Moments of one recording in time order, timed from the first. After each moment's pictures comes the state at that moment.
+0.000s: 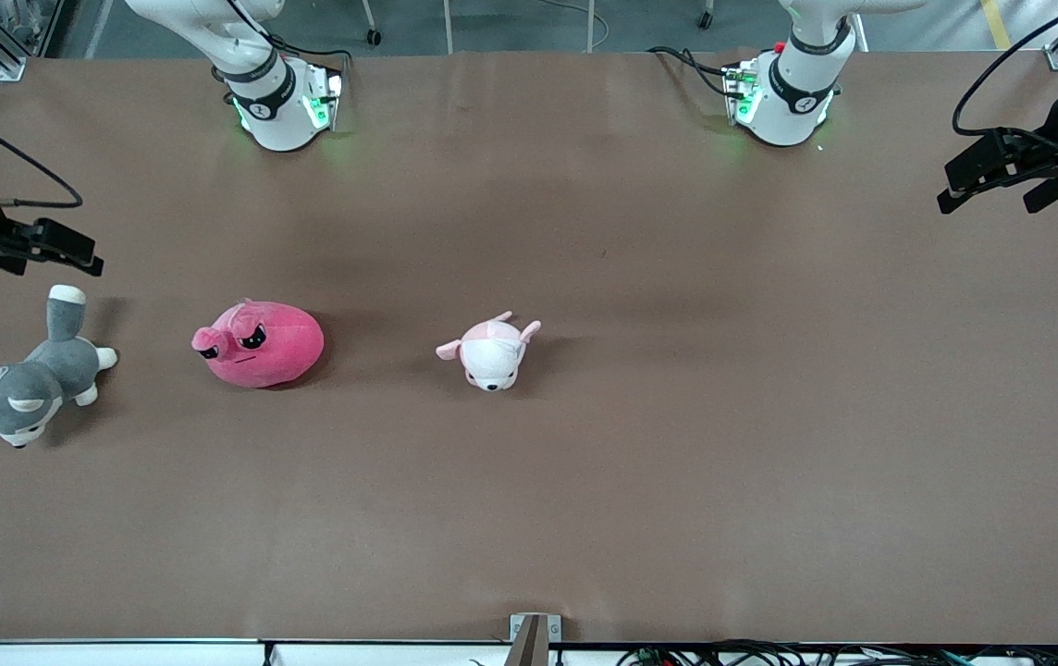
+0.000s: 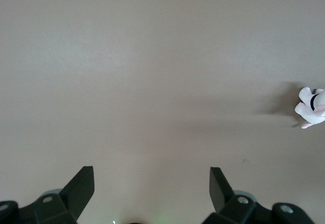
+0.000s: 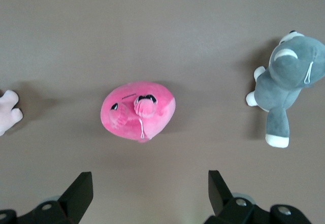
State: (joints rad) left arm -0.02 -0.03 -0.07 -1.47 -0.07 1.46 -0.12; right arm -0.01 0.01 -0.03 -1.60 0.02 1.55 0.00
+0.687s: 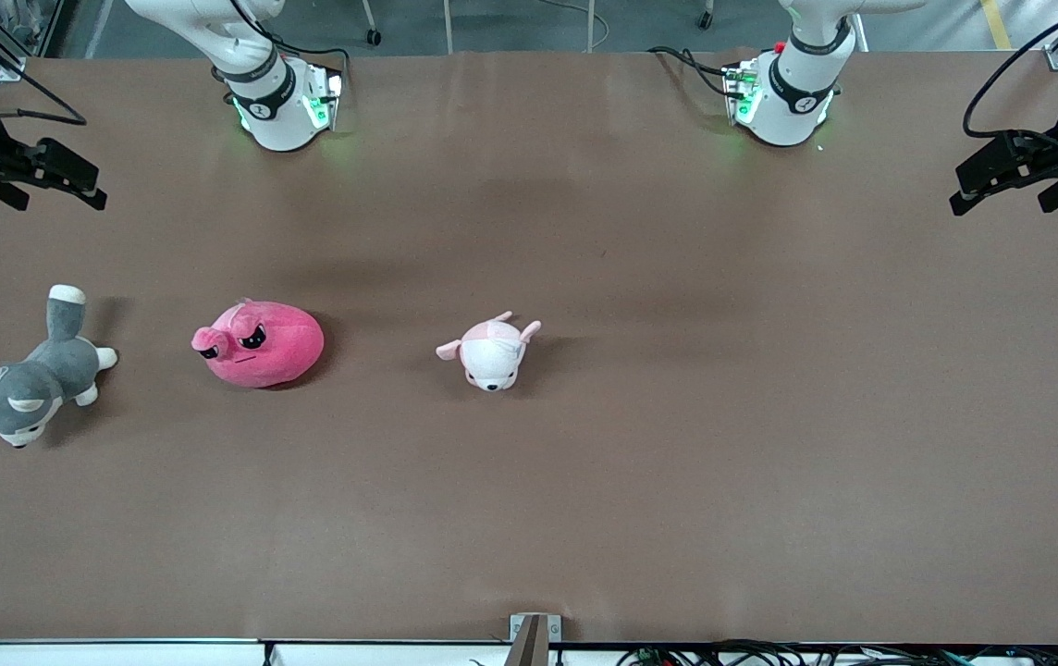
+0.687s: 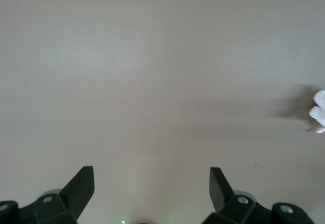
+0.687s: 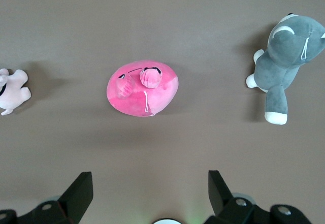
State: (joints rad) left arm -0.02 -0.03 -0.06 -1.47 -0.01 1.46 -0.12; right arm -0.01 -0.20 -0.02 -1.77 0.02 1.54 0.00
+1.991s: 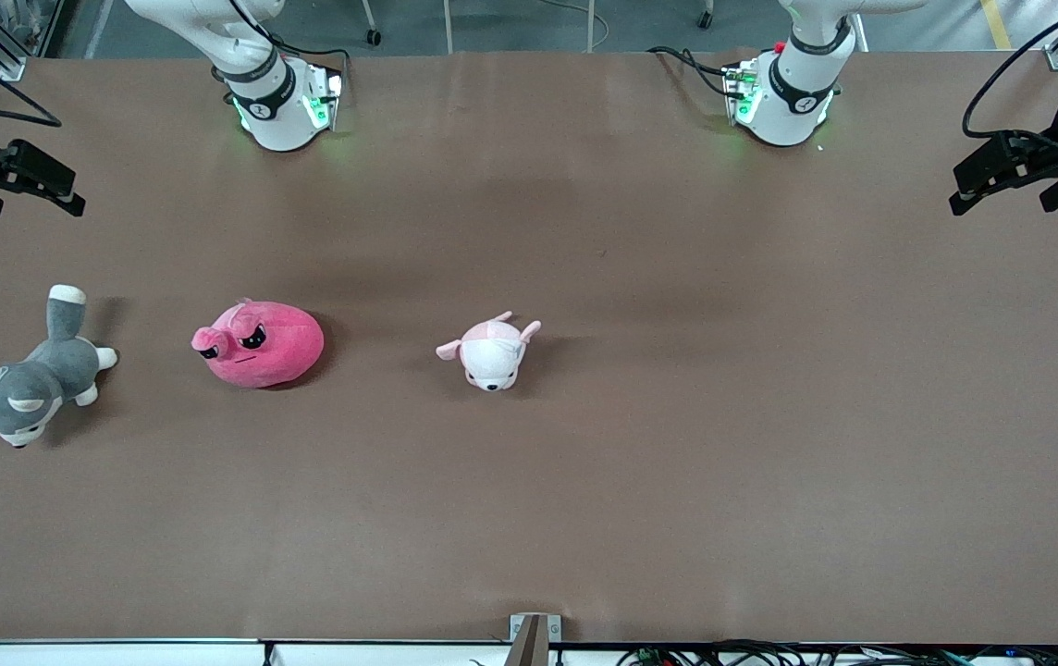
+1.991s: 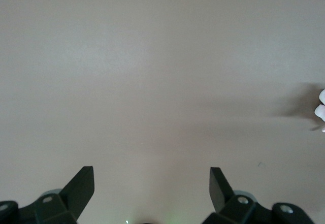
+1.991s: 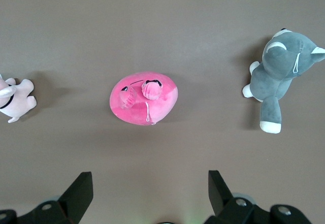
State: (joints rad) left arm -0.03 -0.03 -0.07 -1.47 0.00 1.46 -0.12; right arm -0.01 -0.11 -0.02 -1.62 0.02 1.49 0.00
